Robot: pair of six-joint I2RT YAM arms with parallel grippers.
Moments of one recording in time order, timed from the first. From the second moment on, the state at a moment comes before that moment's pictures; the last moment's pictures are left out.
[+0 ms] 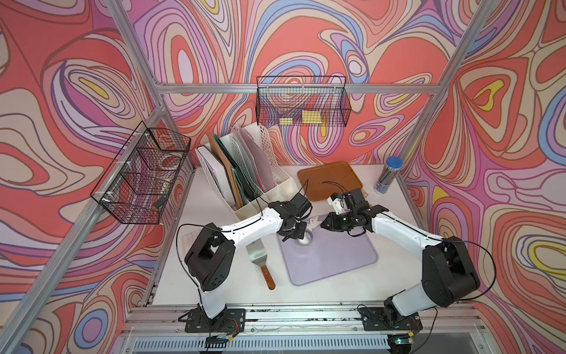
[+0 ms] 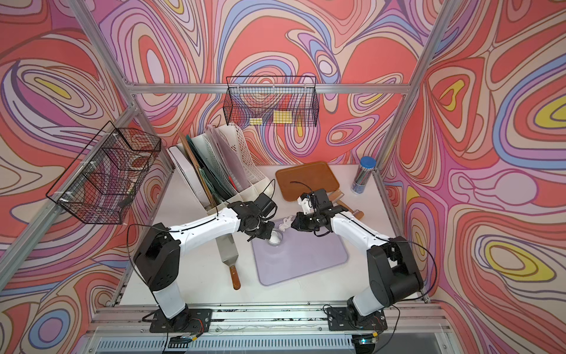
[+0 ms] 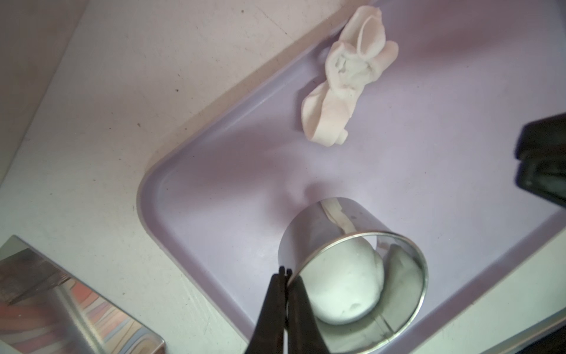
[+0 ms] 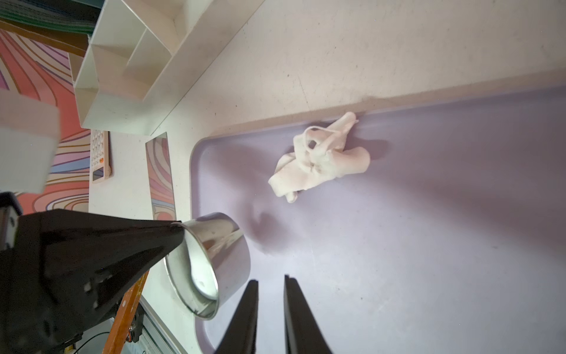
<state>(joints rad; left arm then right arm) -0.77 1.81 1.36 -0.77 -0.01 -0.47 0.36 1.54 1.00 -0.47 -0.47 0.35</state>
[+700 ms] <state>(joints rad) -0.72 1.85 1.28 -0.77 -0.12 -0.49 0.48 1.66 1.02 -0.46 -0.47 0.35</state>
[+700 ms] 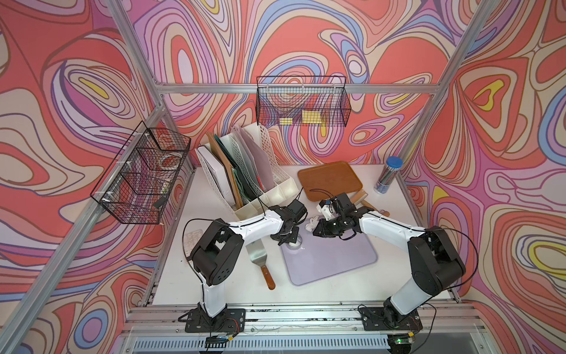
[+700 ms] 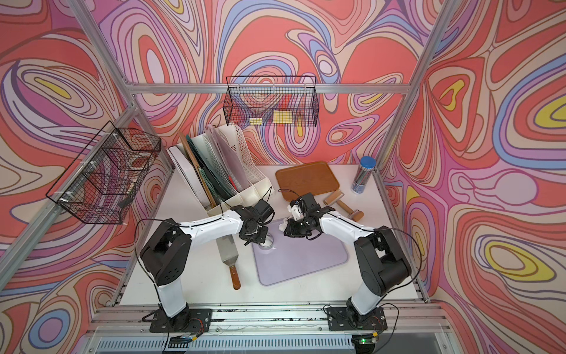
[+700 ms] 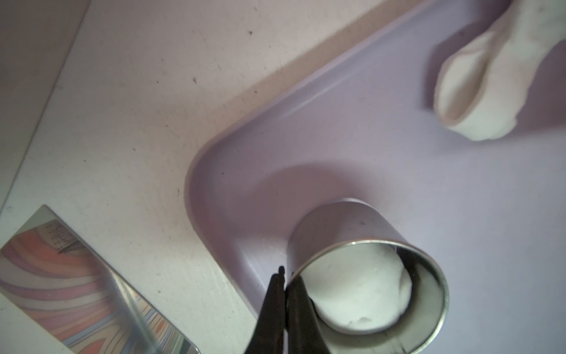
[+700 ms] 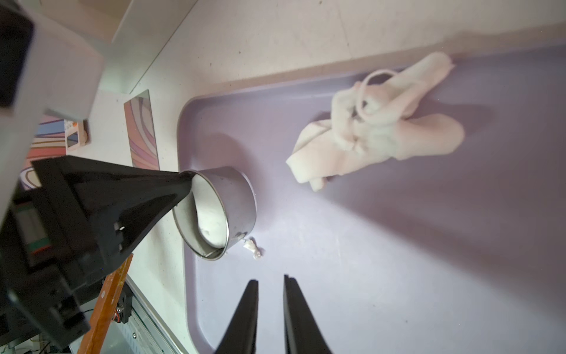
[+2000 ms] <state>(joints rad) -0.79 1.83 1.30 -0.68 0.04 -0.51 0.51 1.48 1.01 -0.54 -0.26 0.37</state>
